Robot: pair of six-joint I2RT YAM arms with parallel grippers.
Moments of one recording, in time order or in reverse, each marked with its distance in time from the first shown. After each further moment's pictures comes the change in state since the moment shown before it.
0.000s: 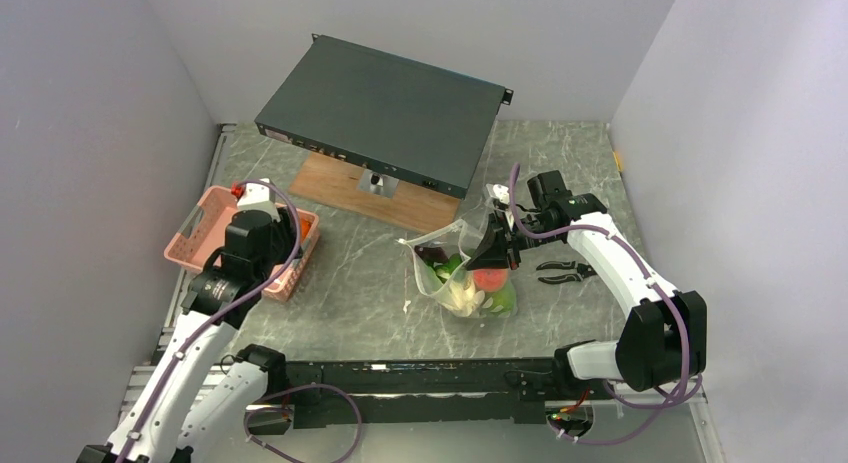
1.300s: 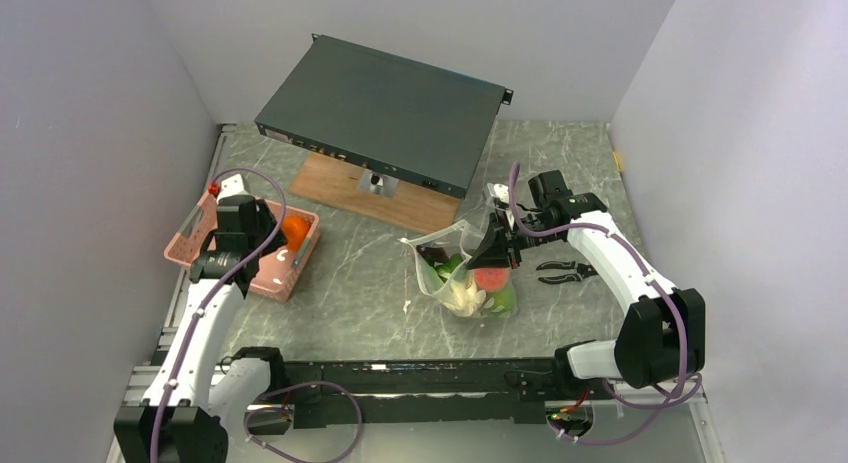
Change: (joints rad) left arm 0.293 0.182 -0.045 0.102 0.108 -0.080; right arm -0.013 0.012 0.001 -0.005 0.008 -0.008
